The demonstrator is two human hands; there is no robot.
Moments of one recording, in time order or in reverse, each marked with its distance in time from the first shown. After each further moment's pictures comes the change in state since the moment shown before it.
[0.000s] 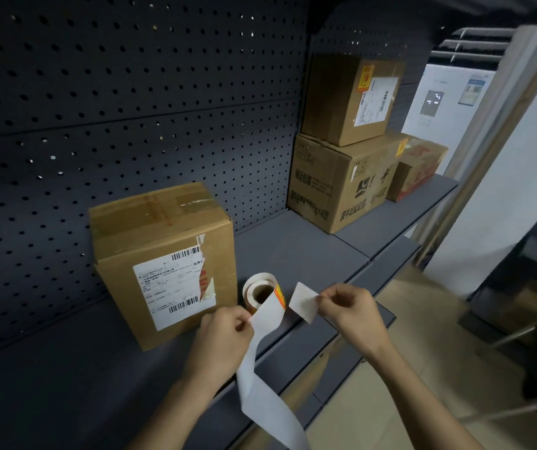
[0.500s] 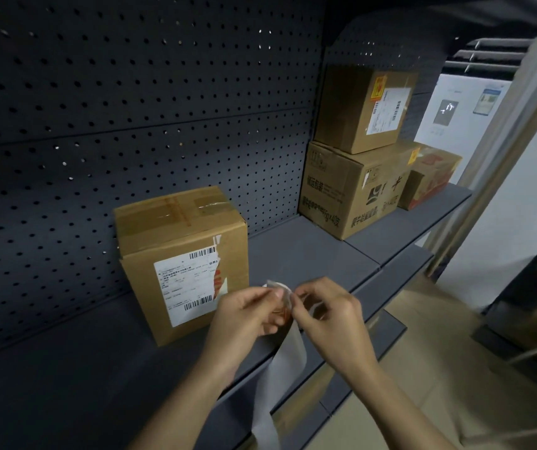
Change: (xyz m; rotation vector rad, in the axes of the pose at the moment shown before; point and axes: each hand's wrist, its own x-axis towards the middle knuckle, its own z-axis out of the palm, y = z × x) left_hand -0.016 0.046 -0.026 -0.902 -0.072 -0.135; right_hand -0.030 -0.045 0.035 -0.212 0.124 -0.575
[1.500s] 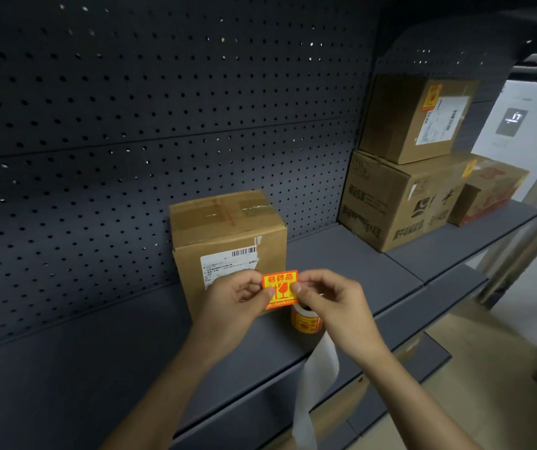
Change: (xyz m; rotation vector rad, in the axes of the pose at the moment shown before) left_hand -0.012 0.026 -0.052 0.346 0.132 0.284; right_hand 0.031 -0.028 0.017 0.674 -0.249 0.269
